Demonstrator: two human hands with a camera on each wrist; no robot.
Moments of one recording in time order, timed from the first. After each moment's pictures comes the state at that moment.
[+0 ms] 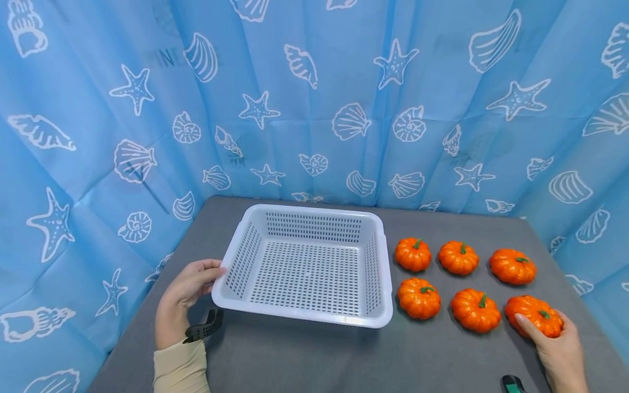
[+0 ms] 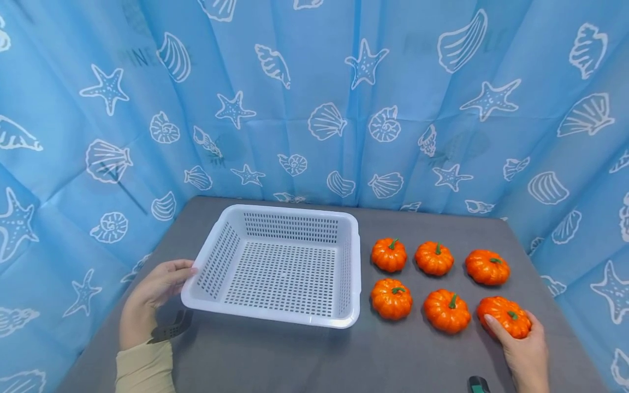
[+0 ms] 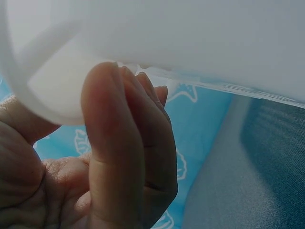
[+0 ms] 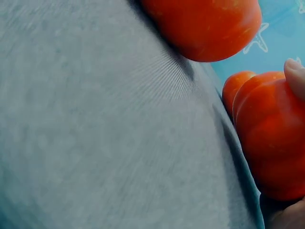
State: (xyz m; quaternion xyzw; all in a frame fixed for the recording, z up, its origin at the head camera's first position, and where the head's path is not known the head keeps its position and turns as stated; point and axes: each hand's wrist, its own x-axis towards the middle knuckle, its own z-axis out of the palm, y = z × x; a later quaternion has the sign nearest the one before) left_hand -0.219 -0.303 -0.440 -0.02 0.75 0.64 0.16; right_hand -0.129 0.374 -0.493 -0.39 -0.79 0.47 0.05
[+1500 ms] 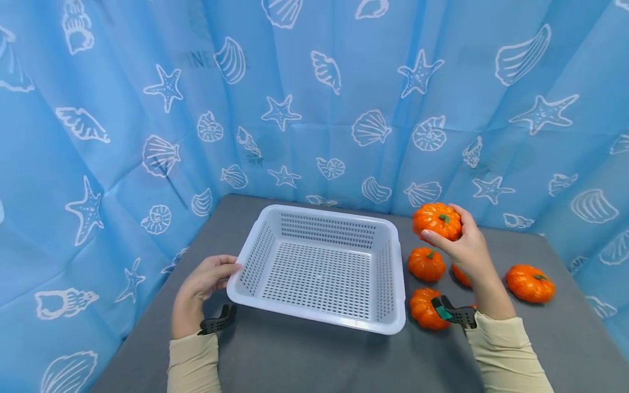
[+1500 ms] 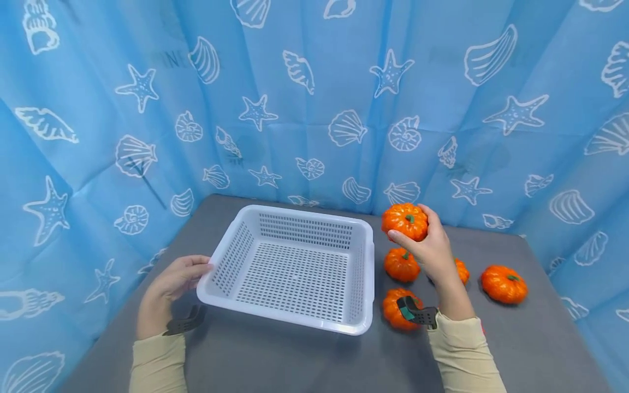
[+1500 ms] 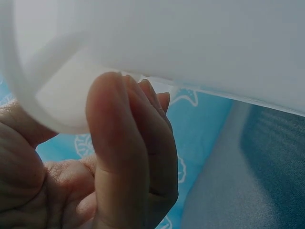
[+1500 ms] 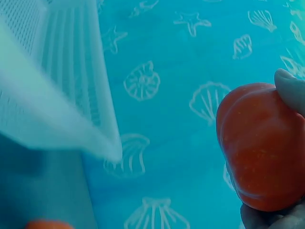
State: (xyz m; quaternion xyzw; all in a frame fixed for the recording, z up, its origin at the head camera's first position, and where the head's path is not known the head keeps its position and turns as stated) left_hand -0.215 -0.300 -0.436 -0.01 0.76 0.64 0.13; right_hand -0.239 0.206 -0.351 0.02 -0.88 0.47 0.08
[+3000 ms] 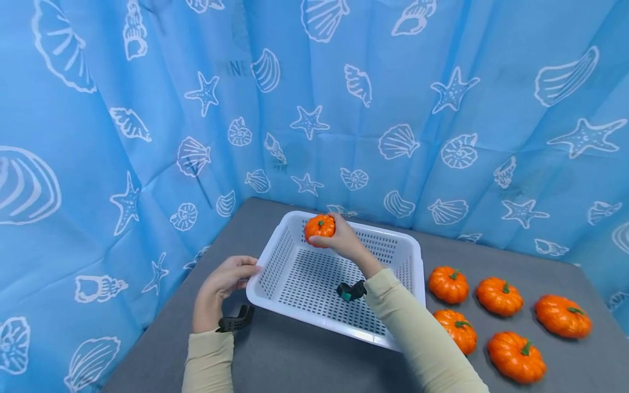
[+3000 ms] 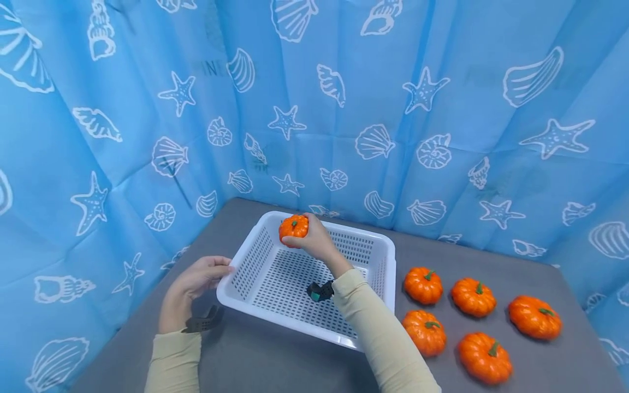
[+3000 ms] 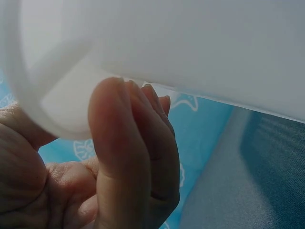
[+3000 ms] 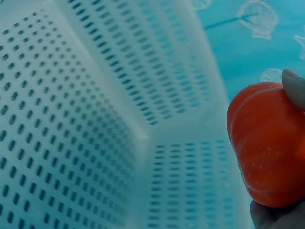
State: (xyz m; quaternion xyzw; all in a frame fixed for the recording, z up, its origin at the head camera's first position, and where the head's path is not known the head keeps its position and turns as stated) left_hand -0.221 -0.303 -0.443 -0.02 0.74 0.66 0.13; right_hand -0.325 -0.021 -0.404 0.18 -0.83 0.51 -0.12
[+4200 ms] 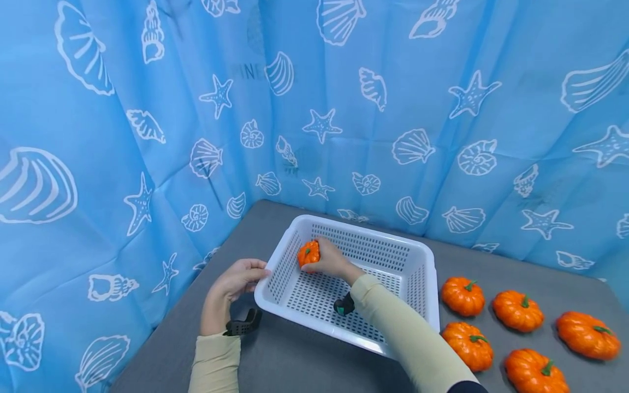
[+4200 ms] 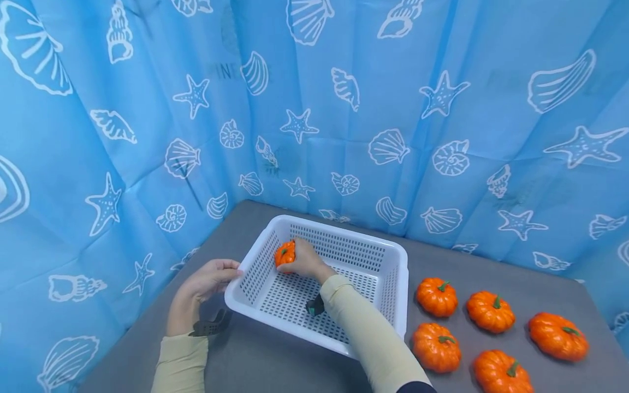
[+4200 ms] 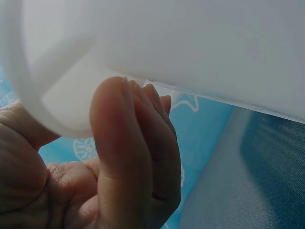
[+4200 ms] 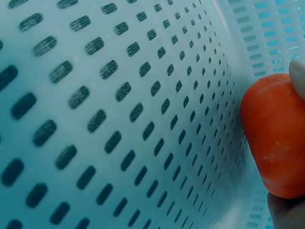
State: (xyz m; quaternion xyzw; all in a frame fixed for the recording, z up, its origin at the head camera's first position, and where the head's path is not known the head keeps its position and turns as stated) left_hand -0.223 -0.304 -0.445 -0.03 0.75 0.65 0.13; right_hand -0.335 -0.069 -0.468 0.23 -0.87 0.40 -0.15
